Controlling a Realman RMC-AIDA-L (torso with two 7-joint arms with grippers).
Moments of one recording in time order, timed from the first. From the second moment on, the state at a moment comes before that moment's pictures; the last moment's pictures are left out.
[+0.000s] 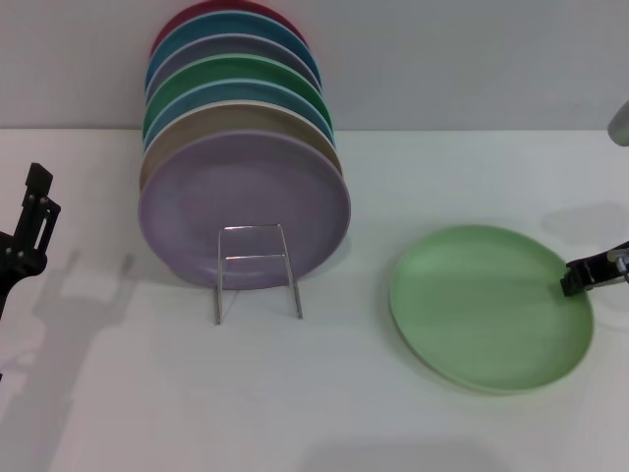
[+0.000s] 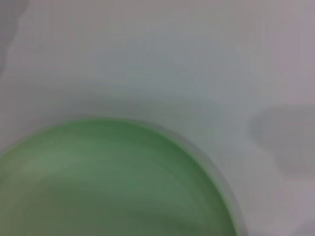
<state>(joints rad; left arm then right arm) -0.27 -2.08 -0.59 -0.27 2.13 1.59 -0.15 0.60 2.04 2.06 1.05 -2.75 1.29 -0.43</state>
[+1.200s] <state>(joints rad) -0.27 -2.07 -0.60 -0.27 2.13 1.59 -0.15 0.34 2.08 1.94 1.49 -2.59 0.96 -0.71</state>
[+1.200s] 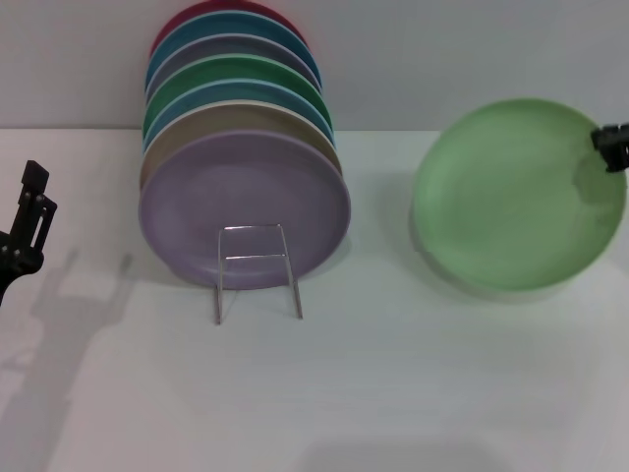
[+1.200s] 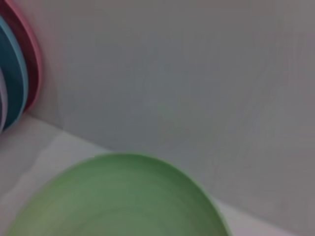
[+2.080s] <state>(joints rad) -0.27 -2.07 -0.60 -0.27 2.13 1.59 -0.14 0.16 2.08 1.53 1.33 -2.35 0.10 -1.03</state>
